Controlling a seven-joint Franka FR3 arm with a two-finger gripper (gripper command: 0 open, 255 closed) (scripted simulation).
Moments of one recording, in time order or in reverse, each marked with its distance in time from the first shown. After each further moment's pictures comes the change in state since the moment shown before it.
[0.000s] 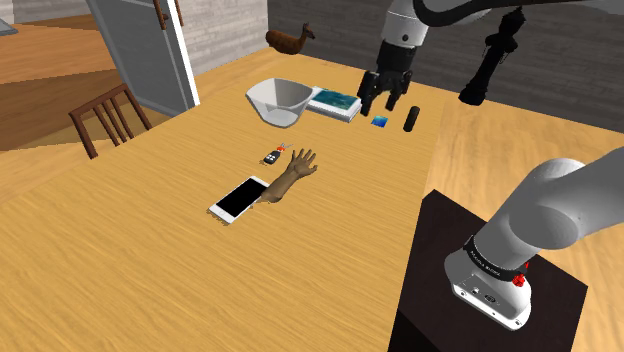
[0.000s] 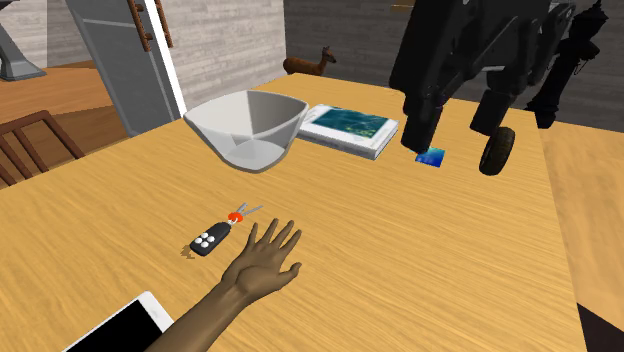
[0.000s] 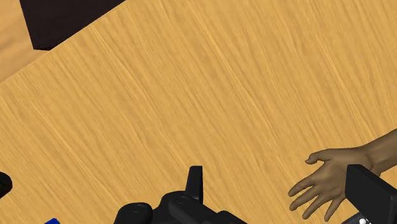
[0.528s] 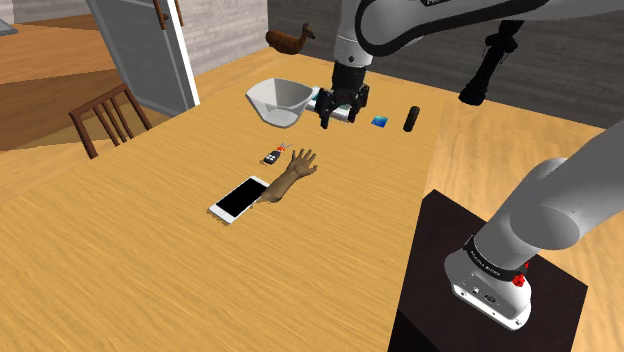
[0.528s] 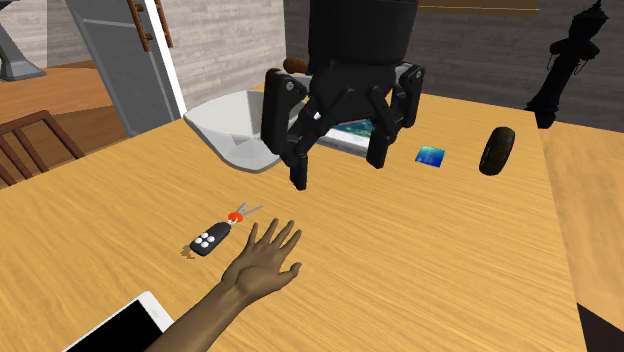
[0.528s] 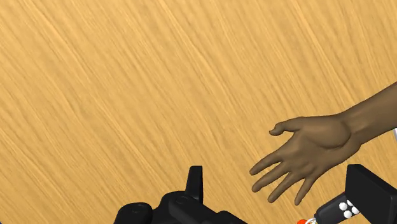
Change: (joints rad) arm 0.021 0.271 0.110 0.124 -0.027 0.158 0.147
